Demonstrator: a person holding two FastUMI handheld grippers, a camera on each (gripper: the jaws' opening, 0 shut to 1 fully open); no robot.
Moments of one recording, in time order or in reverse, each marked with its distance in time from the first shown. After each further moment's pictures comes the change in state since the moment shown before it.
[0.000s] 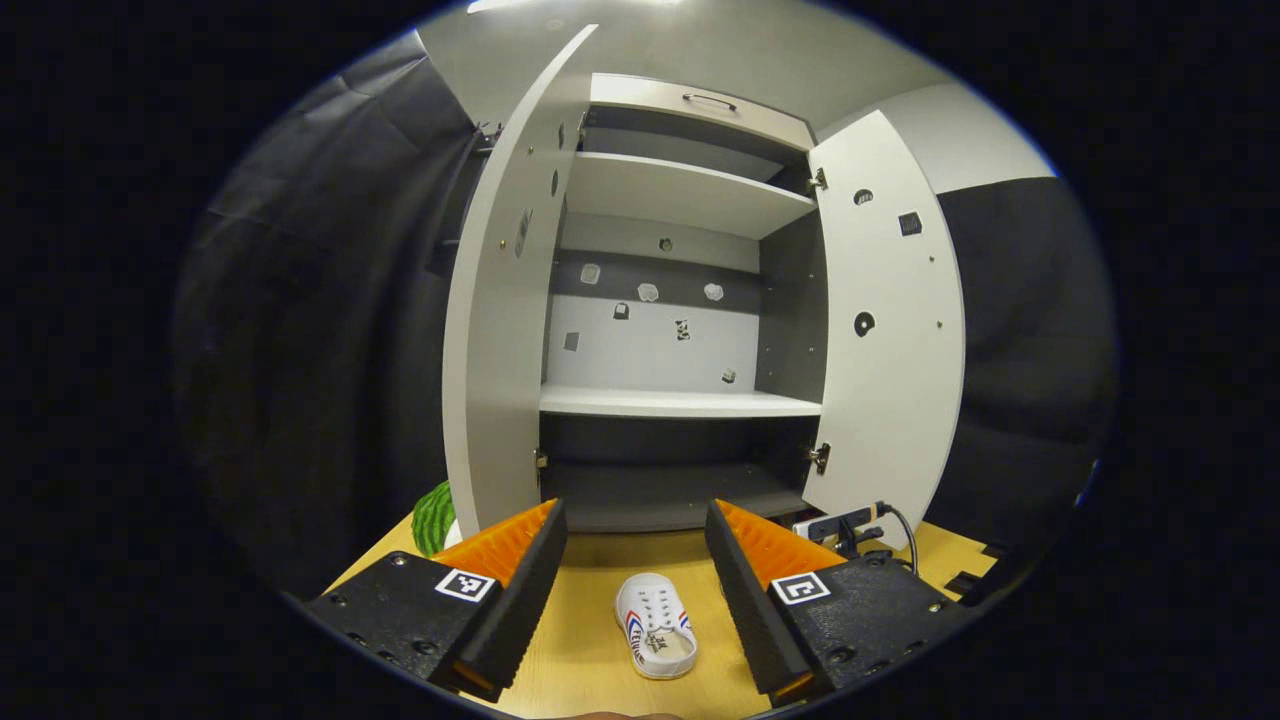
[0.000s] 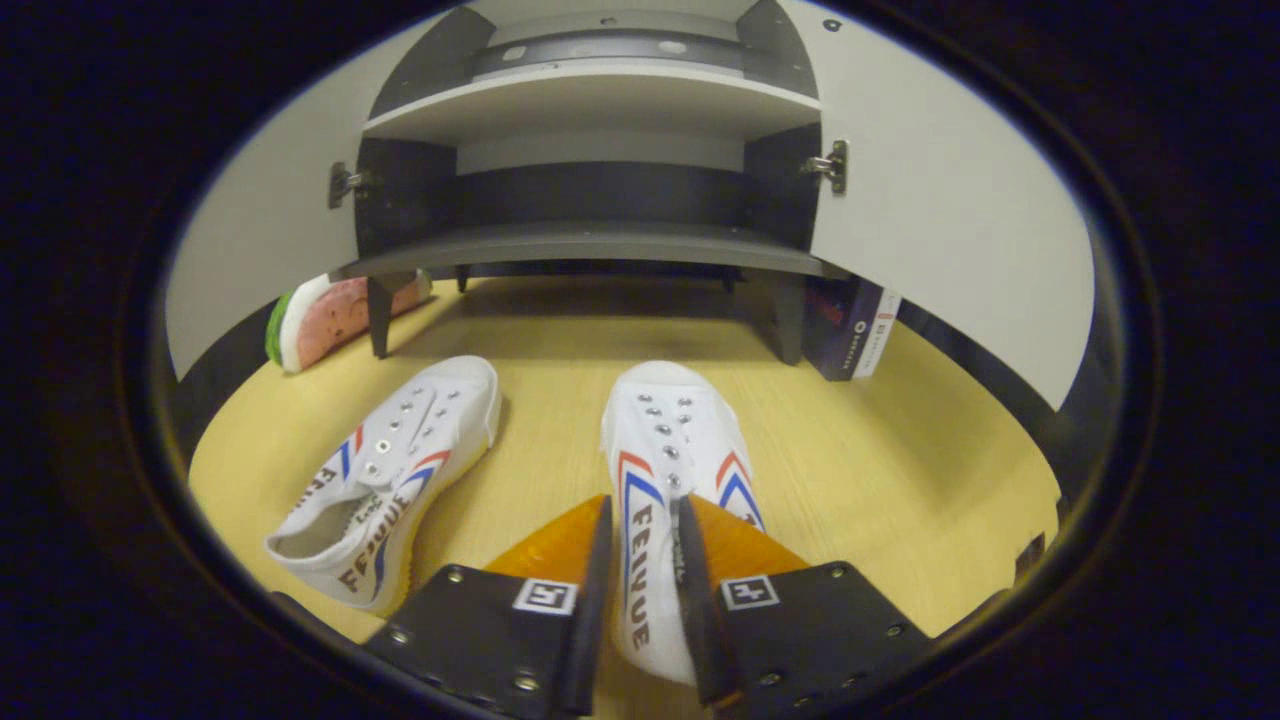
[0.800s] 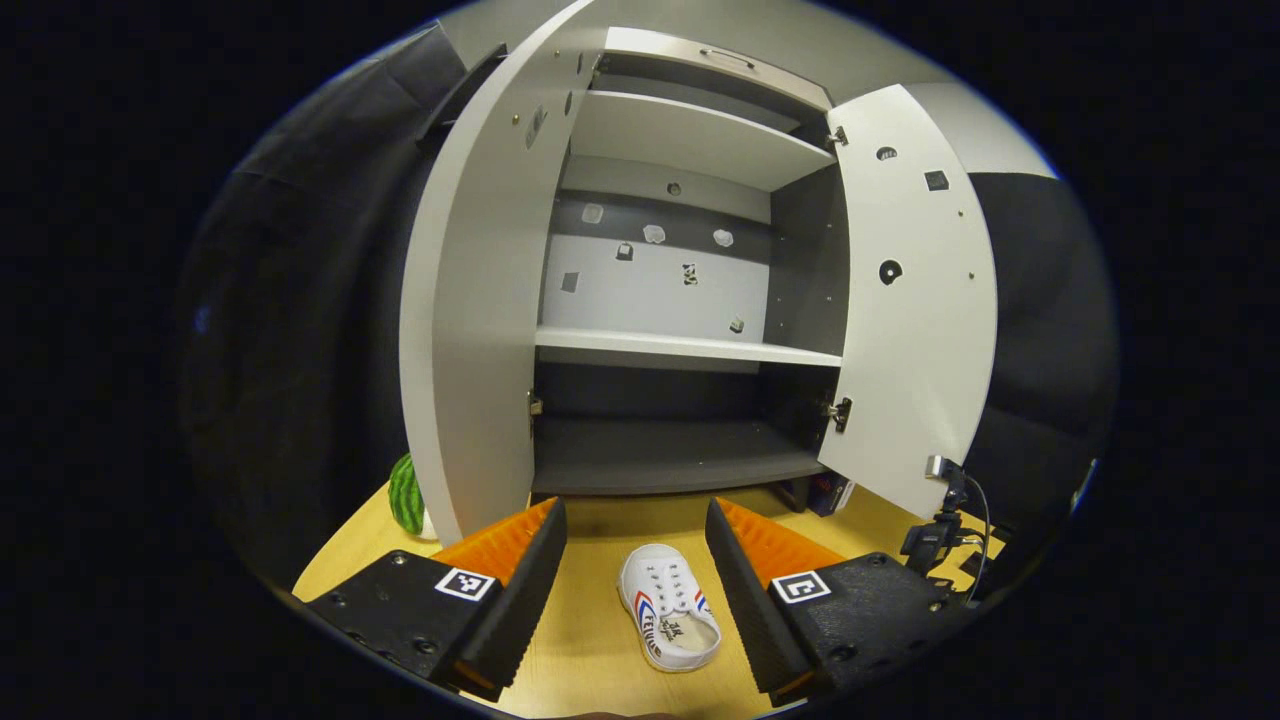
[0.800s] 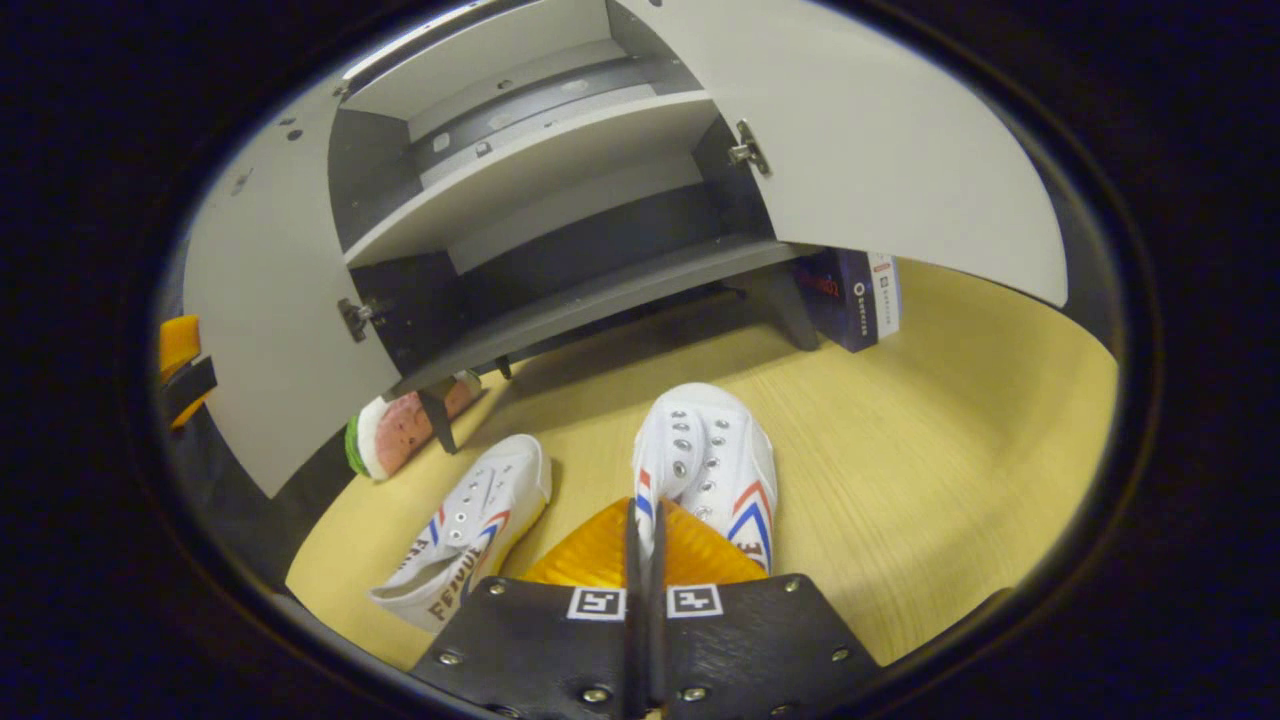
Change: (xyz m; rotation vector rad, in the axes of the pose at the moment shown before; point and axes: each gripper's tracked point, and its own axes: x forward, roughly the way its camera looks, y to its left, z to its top) left arm 0.033 0.023 -0.049 -0.037 0.094 -0.021; right arm -0.012 0.004 0.026 0.290 -0.089 0.254
